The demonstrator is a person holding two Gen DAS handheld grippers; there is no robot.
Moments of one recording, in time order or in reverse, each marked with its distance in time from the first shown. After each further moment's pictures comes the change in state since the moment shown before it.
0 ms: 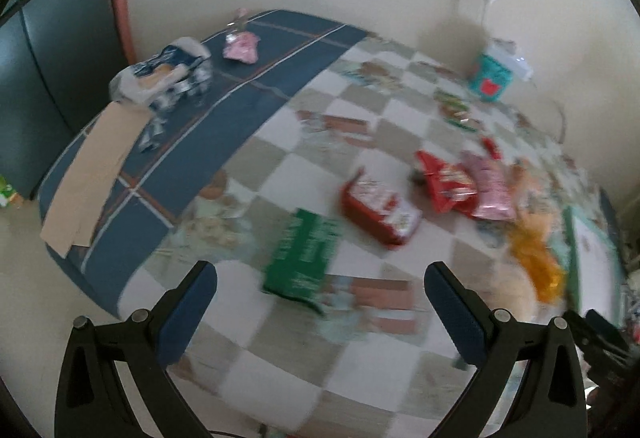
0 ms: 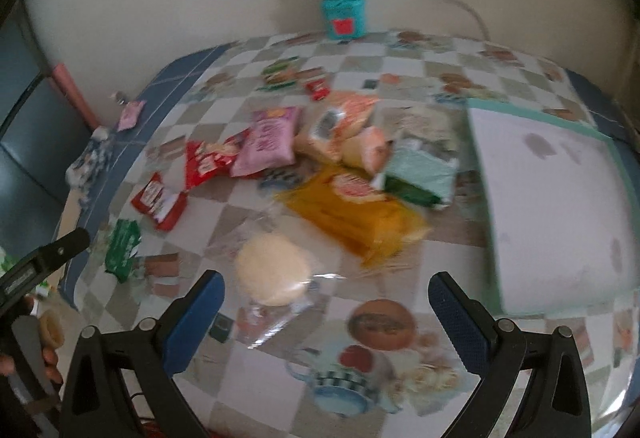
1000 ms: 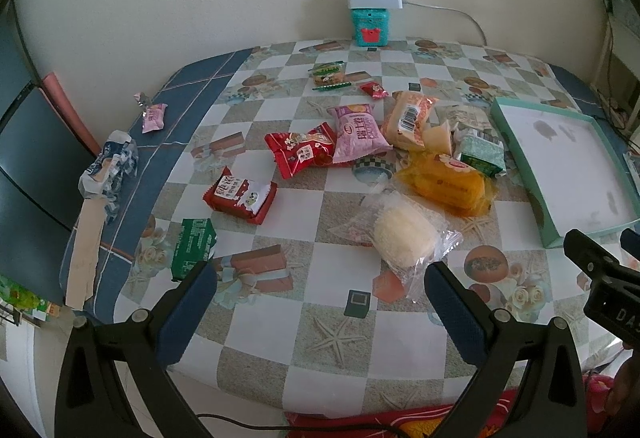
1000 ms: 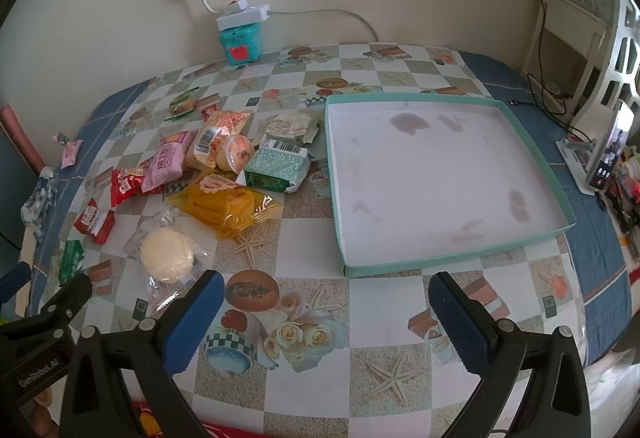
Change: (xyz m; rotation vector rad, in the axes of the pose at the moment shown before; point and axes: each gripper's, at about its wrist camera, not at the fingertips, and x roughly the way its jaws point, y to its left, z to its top) left arm -0.051 -0.156 -0.063 0.404 -0.048 0.046; right arm -0.063 -0.080 -0.037 0.157 -0.090 -0.231
